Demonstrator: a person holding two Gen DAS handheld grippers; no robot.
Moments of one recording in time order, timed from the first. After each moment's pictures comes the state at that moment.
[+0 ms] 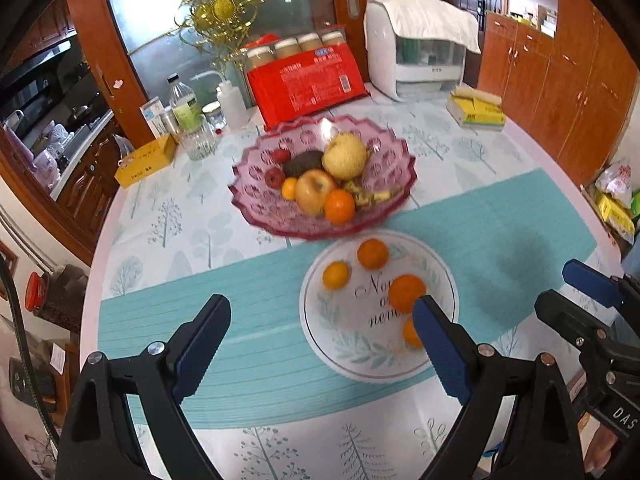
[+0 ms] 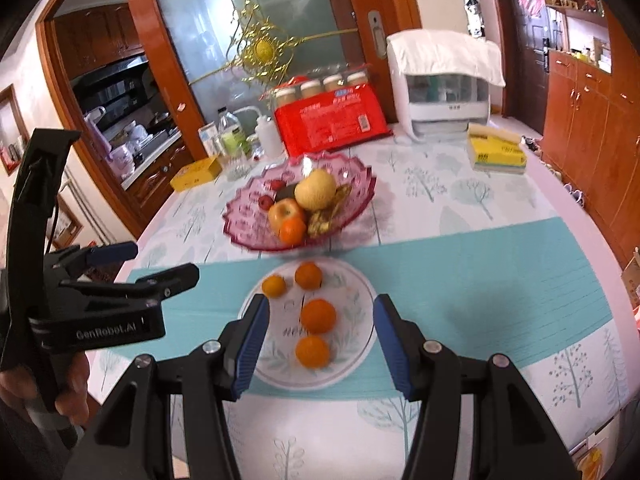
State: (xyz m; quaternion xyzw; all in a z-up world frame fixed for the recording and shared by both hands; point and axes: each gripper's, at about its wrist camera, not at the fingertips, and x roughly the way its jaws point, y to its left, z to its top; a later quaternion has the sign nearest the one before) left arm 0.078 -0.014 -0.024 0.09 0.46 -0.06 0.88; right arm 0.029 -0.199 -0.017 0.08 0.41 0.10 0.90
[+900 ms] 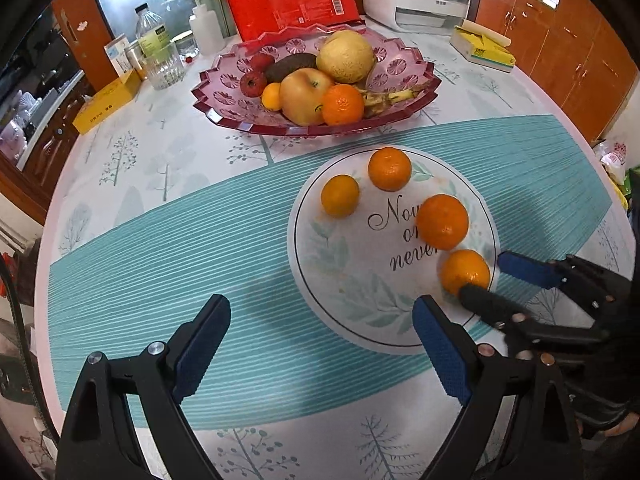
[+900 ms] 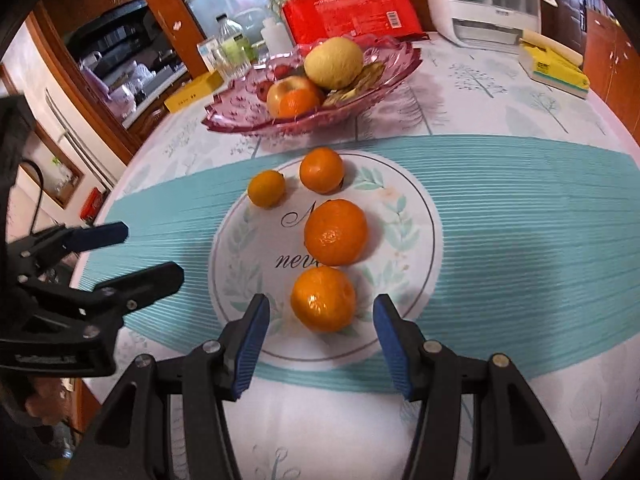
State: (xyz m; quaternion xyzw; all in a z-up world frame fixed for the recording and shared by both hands) left arm 0.106 0.011 -0.126 0.08 0.54 -0.09 0.83; right arm 0.081 -0.150 -0.148 0.07 0.51 0.14 0.85
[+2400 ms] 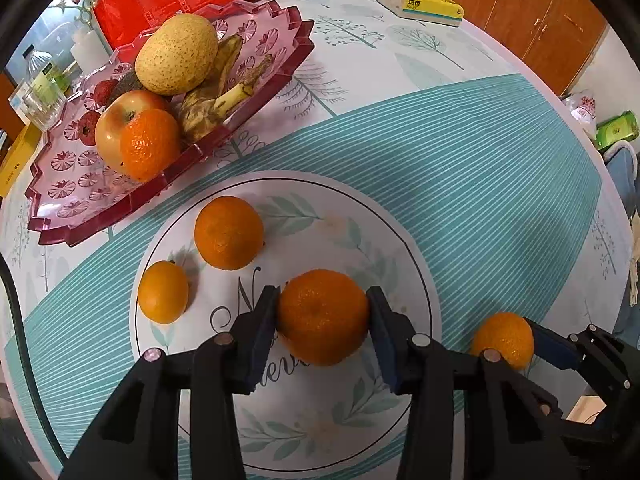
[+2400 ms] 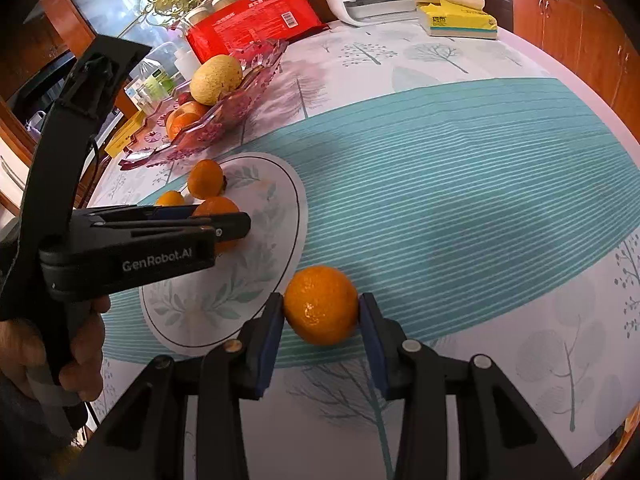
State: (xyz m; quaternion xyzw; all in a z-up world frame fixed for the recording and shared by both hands) left arm 0.173 -0.116 -0.178 0.12 0.57 -0.18 0.80; right arm 0.058 -0.236 -0.159 0.15 0.51 0.04 0.85
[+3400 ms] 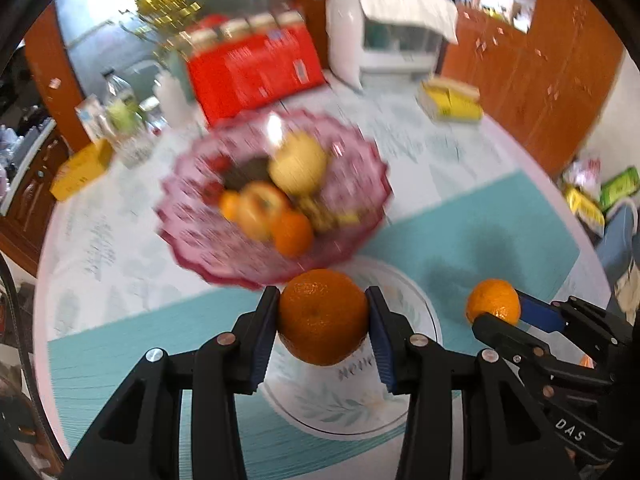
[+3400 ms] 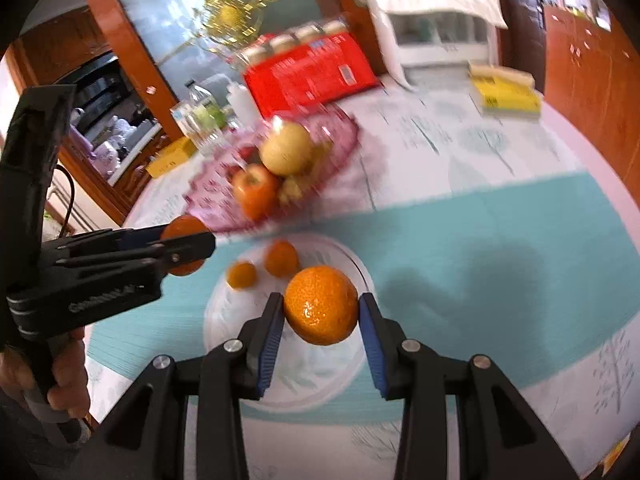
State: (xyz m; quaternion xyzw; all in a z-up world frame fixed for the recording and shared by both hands) left arm 0.161 -0.029 -0.042 0.07 0.47 -0.14 0.87; right arm 0.097 -0.202 -0.060 0.12 0.44 0.11 0.89
